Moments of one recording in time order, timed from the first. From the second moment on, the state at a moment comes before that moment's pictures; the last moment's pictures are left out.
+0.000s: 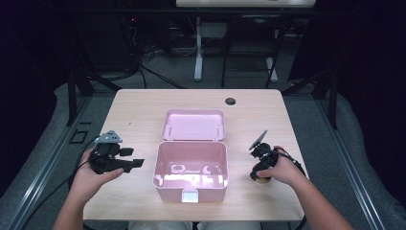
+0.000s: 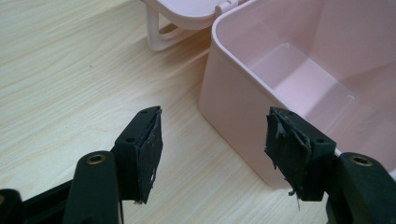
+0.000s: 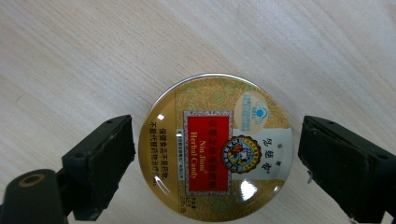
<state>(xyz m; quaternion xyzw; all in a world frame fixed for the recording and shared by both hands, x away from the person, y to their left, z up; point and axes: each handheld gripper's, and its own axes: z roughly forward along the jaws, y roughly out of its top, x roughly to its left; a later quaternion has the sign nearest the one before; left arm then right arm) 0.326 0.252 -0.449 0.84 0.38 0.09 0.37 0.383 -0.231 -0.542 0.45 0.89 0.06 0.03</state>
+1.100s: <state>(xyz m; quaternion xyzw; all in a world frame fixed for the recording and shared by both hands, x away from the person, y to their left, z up) 0.327 0.252 -0.451 0.84 0.38 0.09 0.37 0.383 -0.226 -0.554 0.44 0.90 0.04 0.02</state>
